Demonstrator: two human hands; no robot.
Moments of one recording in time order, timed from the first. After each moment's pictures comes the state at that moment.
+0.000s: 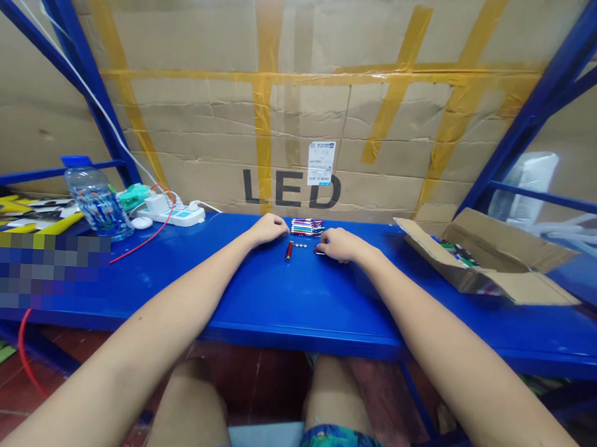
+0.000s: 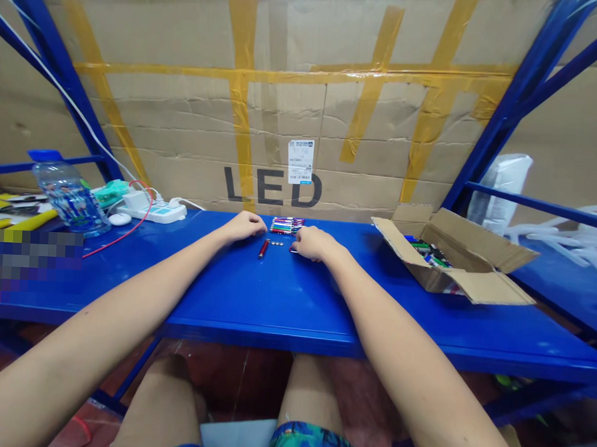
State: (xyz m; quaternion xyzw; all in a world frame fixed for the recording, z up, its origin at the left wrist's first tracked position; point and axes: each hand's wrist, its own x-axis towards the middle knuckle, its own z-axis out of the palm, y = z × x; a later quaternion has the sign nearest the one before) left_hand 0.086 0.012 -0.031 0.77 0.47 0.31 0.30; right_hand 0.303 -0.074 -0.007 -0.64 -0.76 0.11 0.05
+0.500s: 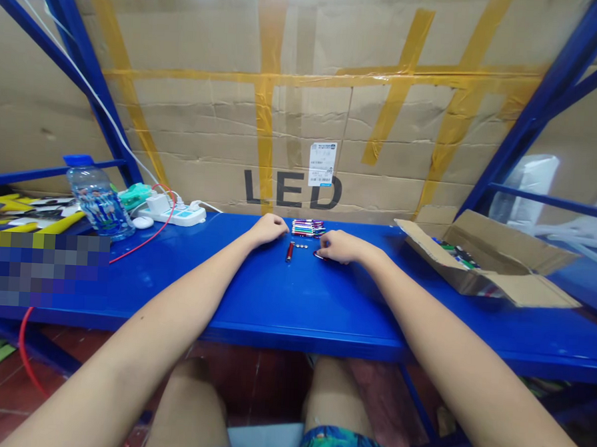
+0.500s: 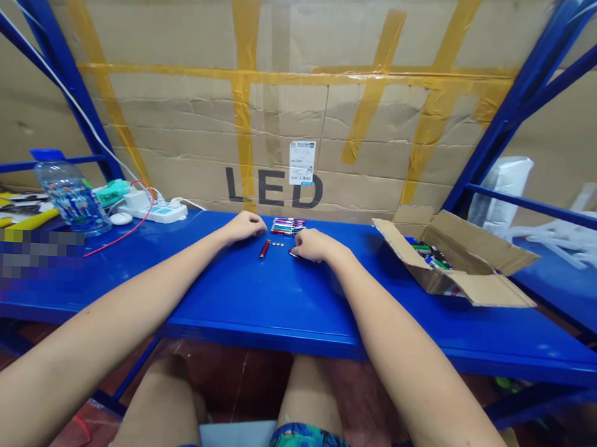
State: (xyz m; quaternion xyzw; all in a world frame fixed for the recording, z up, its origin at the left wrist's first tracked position) left_hand 0.085 0.014 -0.033 0.76 0.48 0.32 0.30; right_hand 0.308 -0.070 -0.009 -0.60 -0.78 0.16 0.06
